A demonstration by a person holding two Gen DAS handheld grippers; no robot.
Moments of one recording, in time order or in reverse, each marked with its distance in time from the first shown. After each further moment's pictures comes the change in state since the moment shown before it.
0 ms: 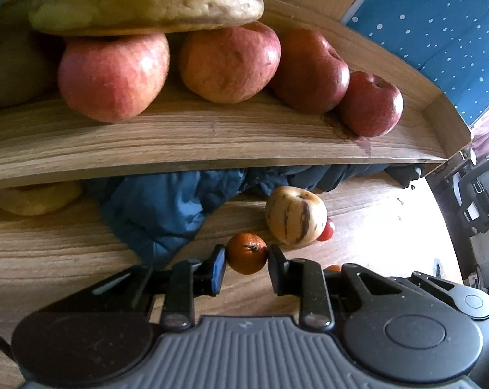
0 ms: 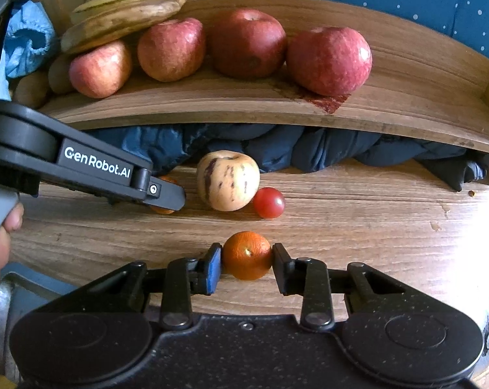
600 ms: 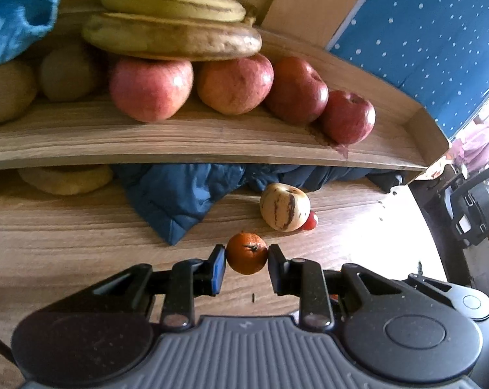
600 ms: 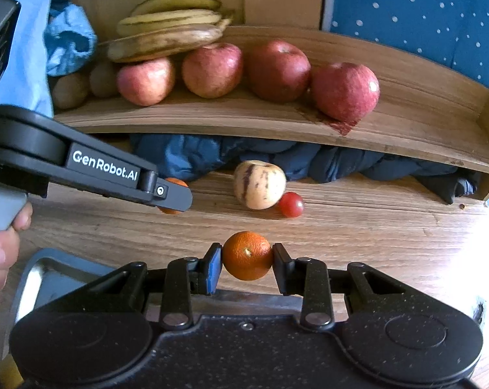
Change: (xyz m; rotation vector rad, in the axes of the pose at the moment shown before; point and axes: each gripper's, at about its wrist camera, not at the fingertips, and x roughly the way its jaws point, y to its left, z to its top) left arm -0.049 0.005 -0.024 -0.025 -0.077 -0.017; right arm -0.046 0.025 -0.010 -0.057 -0.049 0.020
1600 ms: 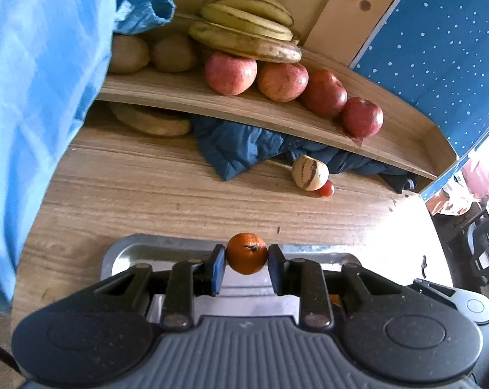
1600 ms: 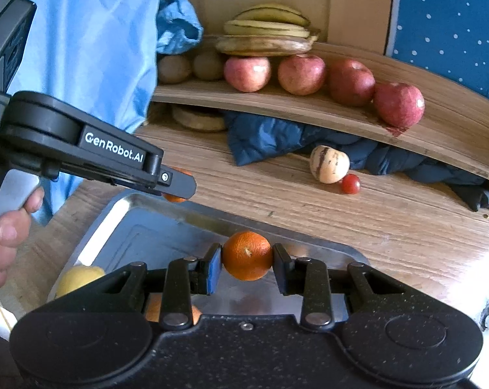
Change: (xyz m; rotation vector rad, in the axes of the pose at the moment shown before) left arm -0.083 -0.007 -0.082 -0.141 -0.096 0.143; right arm -0.069 0.033 -0.050 -0.161 -0.042 0.183
